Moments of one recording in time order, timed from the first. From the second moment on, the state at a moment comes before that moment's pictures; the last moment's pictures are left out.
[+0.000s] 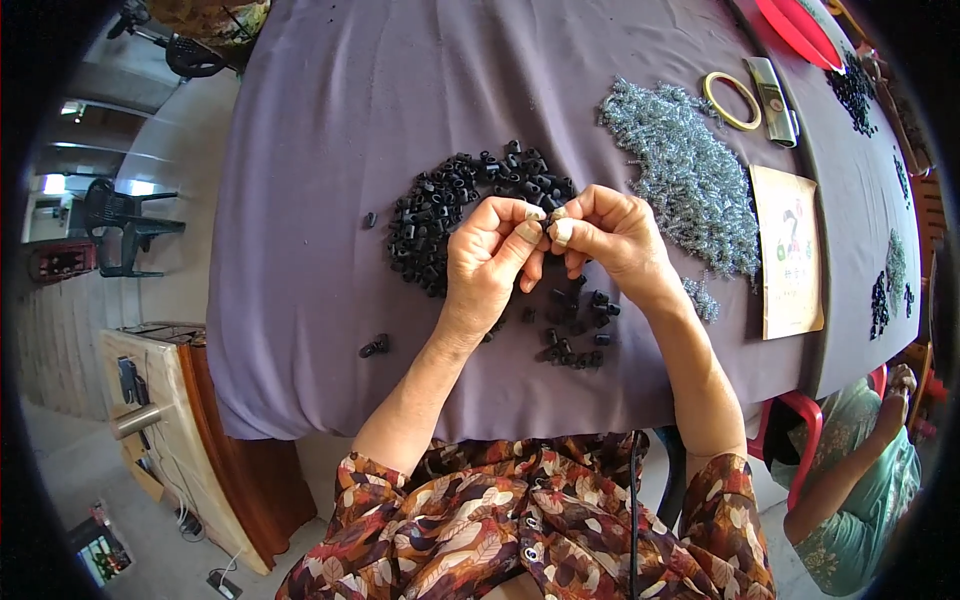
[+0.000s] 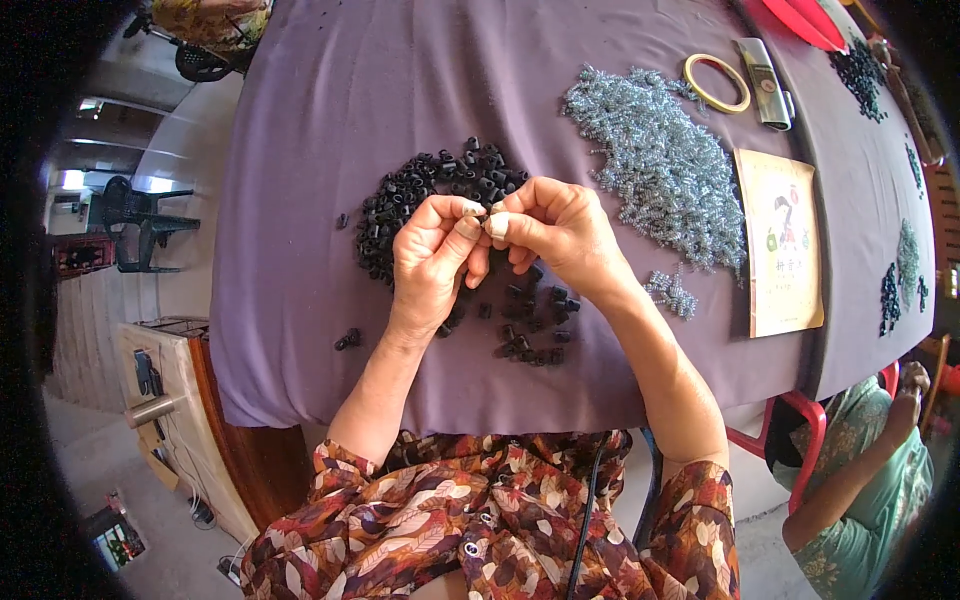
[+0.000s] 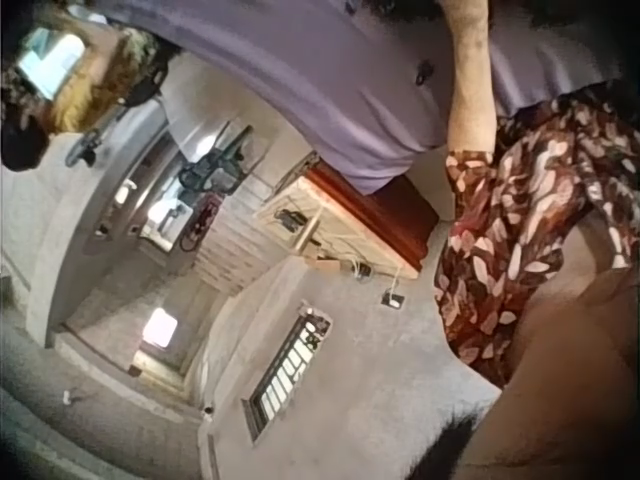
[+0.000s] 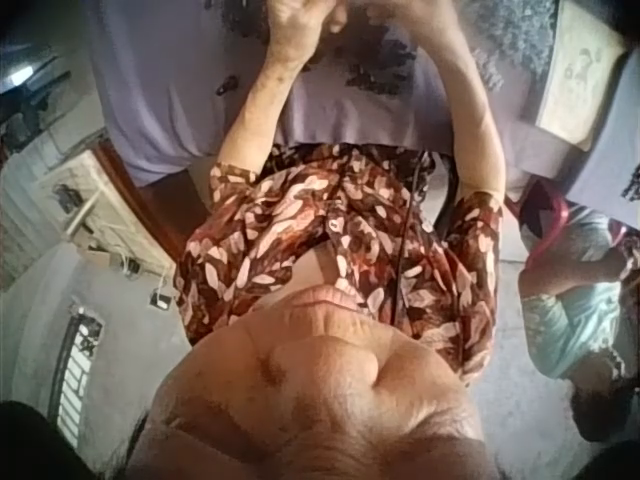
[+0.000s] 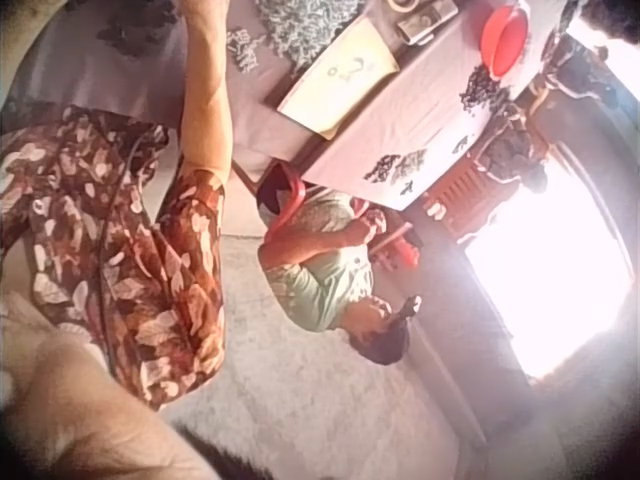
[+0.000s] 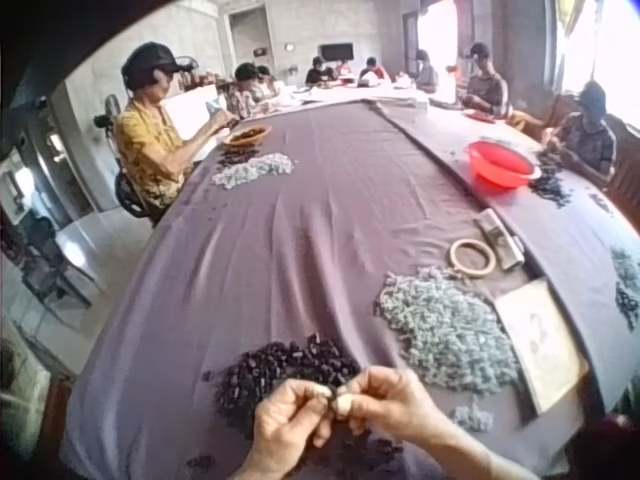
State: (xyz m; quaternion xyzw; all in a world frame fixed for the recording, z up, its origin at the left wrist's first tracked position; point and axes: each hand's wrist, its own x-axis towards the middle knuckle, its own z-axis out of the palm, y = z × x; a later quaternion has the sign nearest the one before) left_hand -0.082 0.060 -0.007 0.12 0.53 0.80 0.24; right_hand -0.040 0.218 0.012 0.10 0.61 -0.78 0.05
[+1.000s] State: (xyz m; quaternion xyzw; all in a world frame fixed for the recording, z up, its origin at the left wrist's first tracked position) left_hand -0.082 0.055 -0.005 0.13 0.54 0.80 0.25; right_hand -0.039 0.217 0.013 0.04 0.57 -0.81 0.10
